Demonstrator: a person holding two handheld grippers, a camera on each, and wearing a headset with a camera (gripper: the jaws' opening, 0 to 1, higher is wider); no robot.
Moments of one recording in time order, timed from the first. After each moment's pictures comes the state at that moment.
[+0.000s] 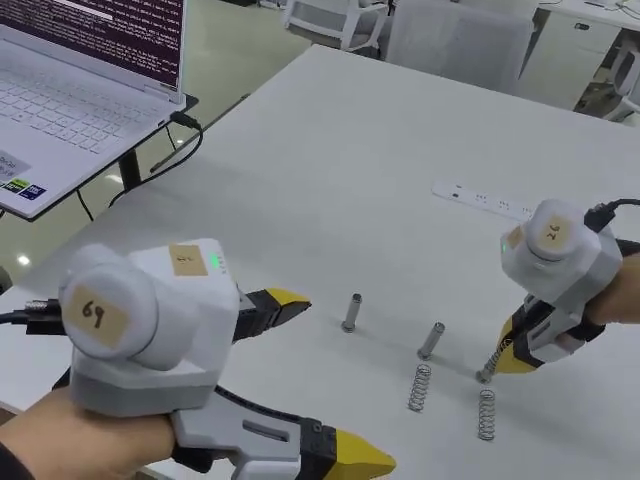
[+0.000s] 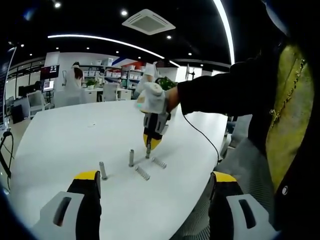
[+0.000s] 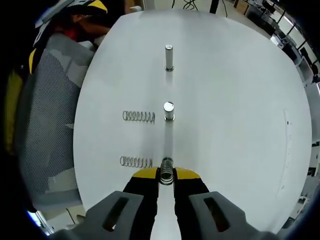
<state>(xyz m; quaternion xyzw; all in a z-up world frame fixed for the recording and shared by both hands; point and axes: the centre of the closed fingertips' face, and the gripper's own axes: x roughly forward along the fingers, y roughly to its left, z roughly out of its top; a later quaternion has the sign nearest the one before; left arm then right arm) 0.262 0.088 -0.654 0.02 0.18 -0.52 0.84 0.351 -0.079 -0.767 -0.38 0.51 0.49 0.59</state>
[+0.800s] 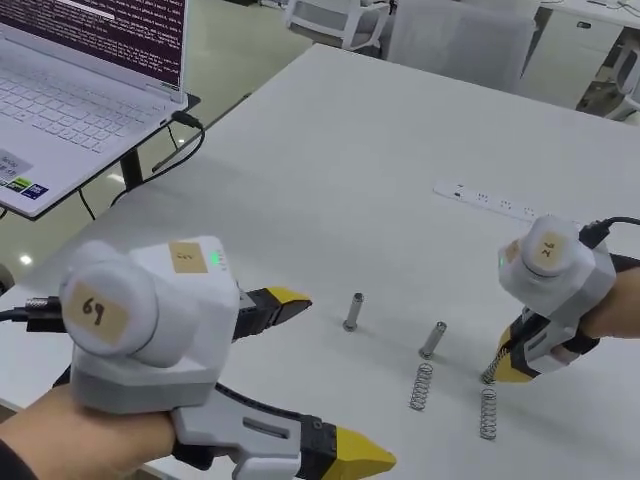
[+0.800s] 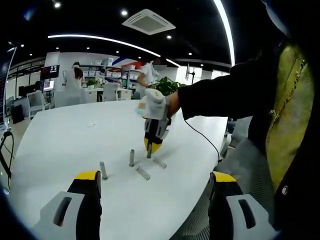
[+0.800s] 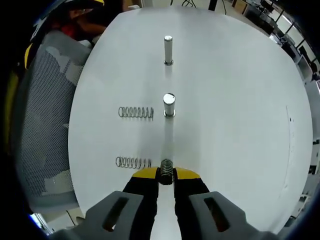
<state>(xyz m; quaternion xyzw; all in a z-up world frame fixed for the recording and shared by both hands) 0.263 0.089 -0.654 0.02 0.18 -0.52 0.84 0.352 -0.084 -0.782 -0.38 0.51 0.48 0.60</state>
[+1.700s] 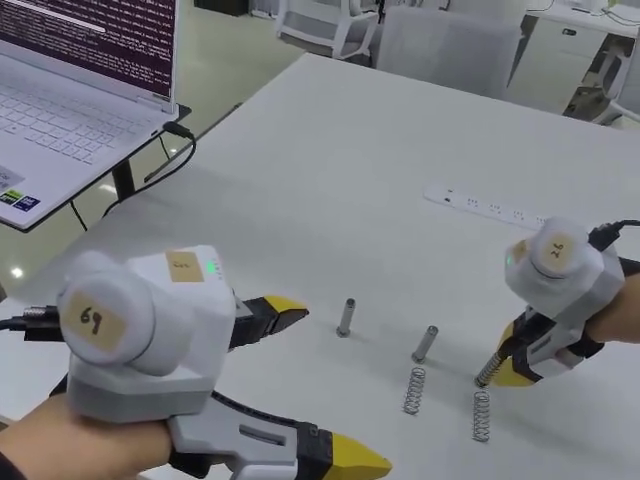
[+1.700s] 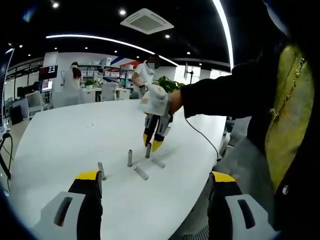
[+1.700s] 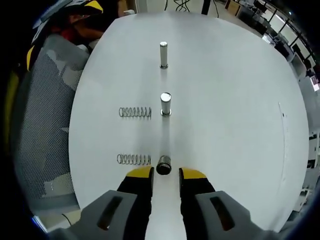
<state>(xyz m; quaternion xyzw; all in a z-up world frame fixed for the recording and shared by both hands) 0.261 0.086 -0.652 0.03 0.18 -0.52 0.83 0.348 -0.089 -0.767 -0.37 0.50 0.47 0.63</state>
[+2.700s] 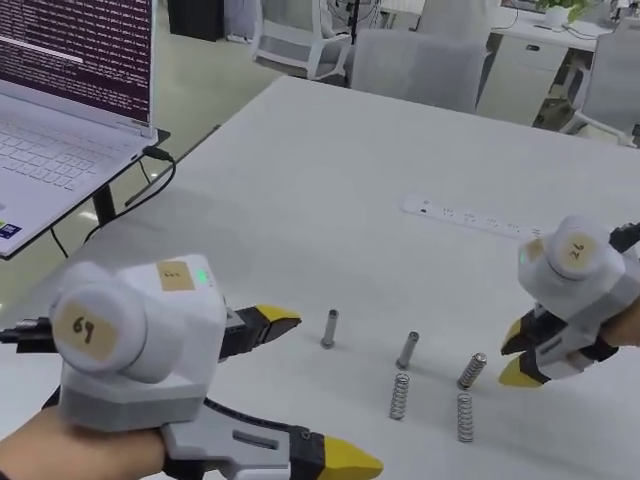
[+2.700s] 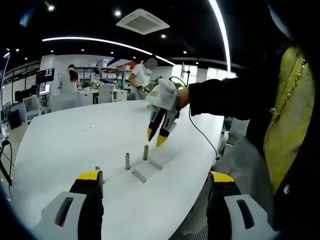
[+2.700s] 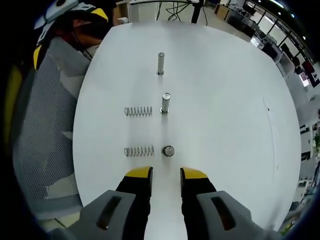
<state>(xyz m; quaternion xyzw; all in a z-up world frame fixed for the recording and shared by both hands) 0.257 0.082 -0.645 0.04 0.18 -0.53 0.83 0.336 -0.102 -0.741 -0.36 0.47 0.44 0.67</state>
